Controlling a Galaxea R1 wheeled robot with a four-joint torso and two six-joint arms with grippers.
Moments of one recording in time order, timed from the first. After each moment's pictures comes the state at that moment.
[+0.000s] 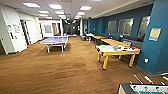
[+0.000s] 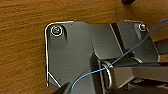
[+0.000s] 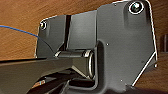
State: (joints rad) left arm 1.59 2.95 -2.66 0.10 -0.17 -0.03; right arm -1.59 2.93 -2.51 0.08 0.05 -0.10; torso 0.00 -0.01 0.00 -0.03
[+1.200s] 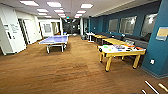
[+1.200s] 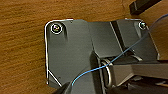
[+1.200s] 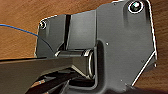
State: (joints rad) left arm 1.59 2.95 -2.66 0.10 -0.17 -0.03; right arm -1.59 2.92 -2.51 0.08 0.06 -0.10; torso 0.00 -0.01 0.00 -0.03
